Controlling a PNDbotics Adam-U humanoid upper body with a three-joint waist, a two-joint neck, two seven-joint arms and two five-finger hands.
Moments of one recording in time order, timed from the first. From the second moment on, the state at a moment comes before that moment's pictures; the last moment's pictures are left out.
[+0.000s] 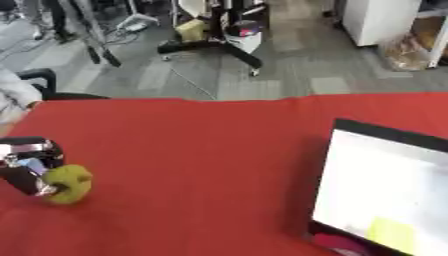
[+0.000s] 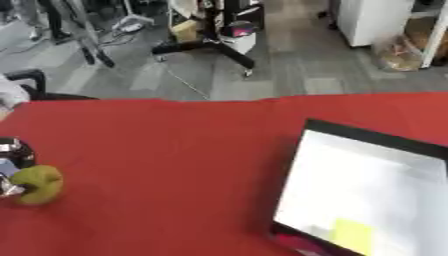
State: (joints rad) left arm -0.60 0.91 -0.03 -1.12 -0.40 -0.13 -0.71; right arm -0.48 -0.66 -0.34 -1.62 -0.40 0.02 0.29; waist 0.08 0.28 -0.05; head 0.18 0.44
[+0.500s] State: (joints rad) left arm -0.54 0.91 -0.05 -1.33 -0.24 -0.09 -0.64; right arm -0.54 -0.63 -0.26 -1.62 -0.35 0.01 0.41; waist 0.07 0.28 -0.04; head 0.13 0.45
